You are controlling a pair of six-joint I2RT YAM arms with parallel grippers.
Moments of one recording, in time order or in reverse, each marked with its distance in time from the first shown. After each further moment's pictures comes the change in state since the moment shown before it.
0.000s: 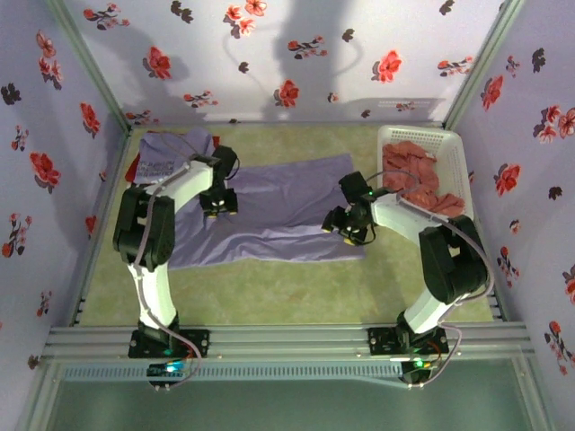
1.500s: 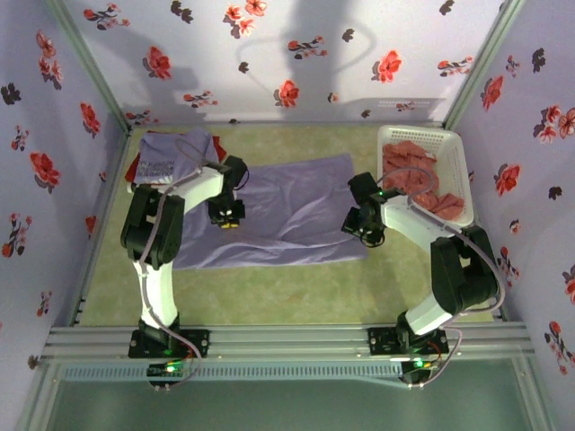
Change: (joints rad) left arm -0.065 0.065 -0.042 0.000 0.039 0.010; right arm -0.051 -0.086 -0.018 -0.111 0.223 -0.030
